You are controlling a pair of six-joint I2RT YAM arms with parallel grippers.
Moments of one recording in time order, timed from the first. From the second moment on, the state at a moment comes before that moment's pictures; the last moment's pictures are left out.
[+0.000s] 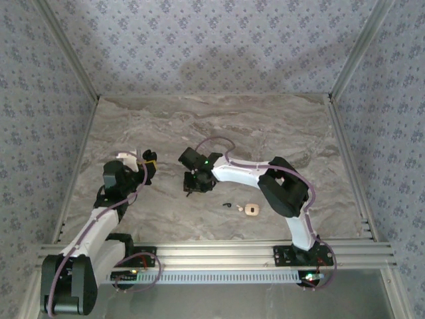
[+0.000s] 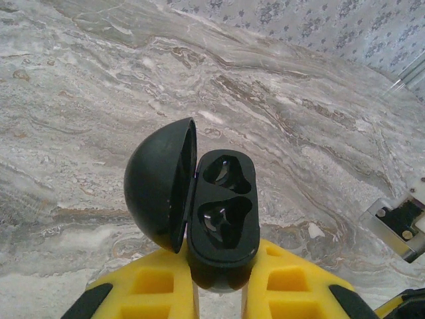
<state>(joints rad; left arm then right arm) -0.08 0.89 0.31 0.17 0.35 -0.30 0.96 2.03 1.46 -0.59 -0.13 0.90</state>
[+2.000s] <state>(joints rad) -0.14 0.89 0.31 0.18 0.37 -0.27 0.94 2.00 1.34 -0.47 -0.09 0.85</state>
